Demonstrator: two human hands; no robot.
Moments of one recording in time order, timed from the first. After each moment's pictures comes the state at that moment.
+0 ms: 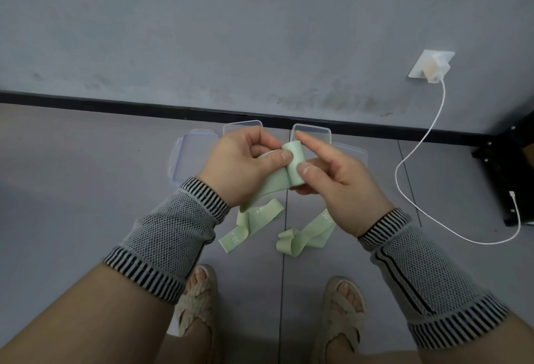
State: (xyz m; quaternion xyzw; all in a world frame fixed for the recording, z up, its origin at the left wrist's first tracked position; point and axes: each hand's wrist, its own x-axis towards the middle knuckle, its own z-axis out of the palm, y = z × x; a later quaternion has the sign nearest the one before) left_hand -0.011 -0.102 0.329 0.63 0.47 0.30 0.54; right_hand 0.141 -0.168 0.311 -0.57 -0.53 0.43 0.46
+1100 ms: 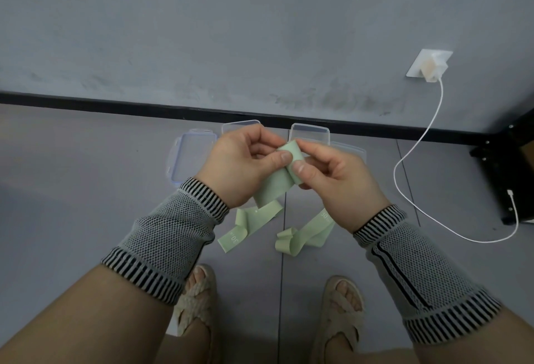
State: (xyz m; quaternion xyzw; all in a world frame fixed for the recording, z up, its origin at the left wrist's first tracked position) left_hand -0.008 -0.104 0.330 0.64 0.43 0.32 0.55; right_hand 0.141 -0.165 0.309 -0.57 -0.51 0.43 0.48
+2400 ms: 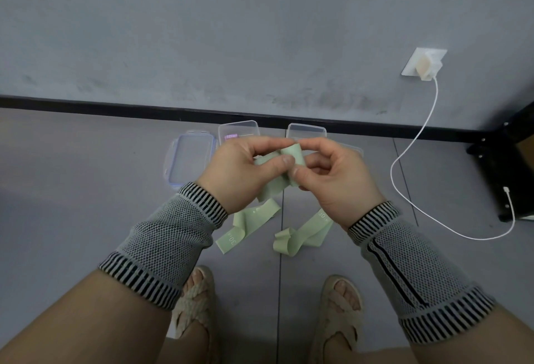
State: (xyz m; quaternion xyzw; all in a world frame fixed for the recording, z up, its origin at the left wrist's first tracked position) left_hand -0.004 -0.108 0.327 0.71 0.40 0.29 0.50; right_hand 0.141 -0.164 0.314 -0.61 -0.47 0.43 0.48
